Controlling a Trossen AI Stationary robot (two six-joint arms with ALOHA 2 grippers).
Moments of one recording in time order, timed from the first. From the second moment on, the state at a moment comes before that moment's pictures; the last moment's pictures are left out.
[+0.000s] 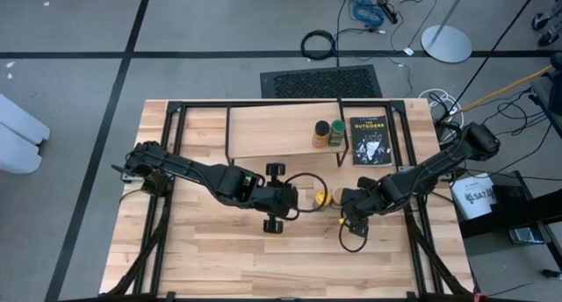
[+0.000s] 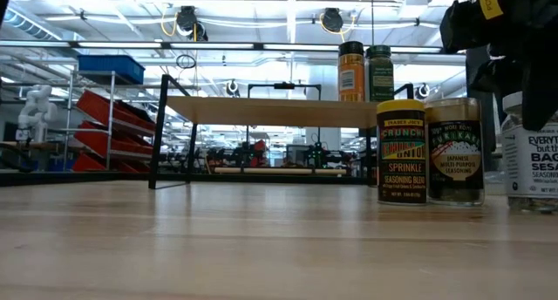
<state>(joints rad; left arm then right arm) -0.31 1.83 1.84 -0.95 -0.35 -0.06 0.46 1.33 0.86 -0.84 0.08 0.79</state>
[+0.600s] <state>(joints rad) -0.33 1.83 1.70 -0.53 -0.26 -0.19 0.51 1.33 1.21 -0.94 0.11 0.67</state>
